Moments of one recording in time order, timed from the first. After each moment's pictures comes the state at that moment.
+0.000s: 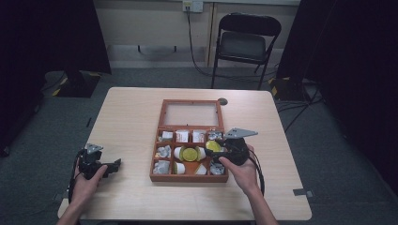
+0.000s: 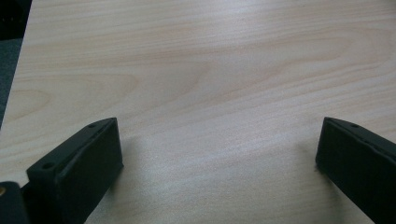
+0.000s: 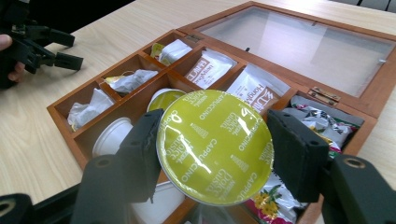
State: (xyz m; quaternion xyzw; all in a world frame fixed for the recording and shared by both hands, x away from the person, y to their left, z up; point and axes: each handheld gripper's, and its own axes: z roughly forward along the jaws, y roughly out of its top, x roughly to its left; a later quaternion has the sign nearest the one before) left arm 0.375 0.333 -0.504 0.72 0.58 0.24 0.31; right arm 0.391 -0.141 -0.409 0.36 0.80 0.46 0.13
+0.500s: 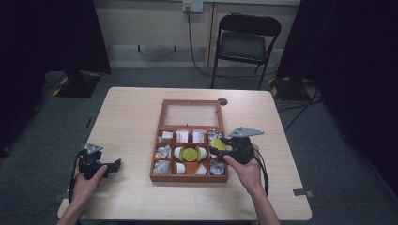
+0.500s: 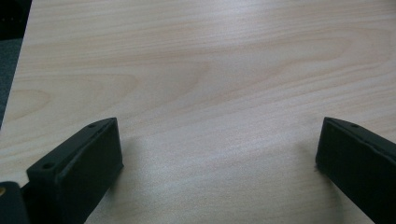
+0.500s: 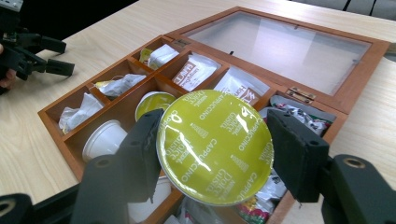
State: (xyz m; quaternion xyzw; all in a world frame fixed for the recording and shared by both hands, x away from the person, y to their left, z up) left arm 0.375 0.333 -0.504 0.72 0.58 0.24 0.31; right arm 0.393 -0.154 -0.405 0.37 0.79 0.46 0.14
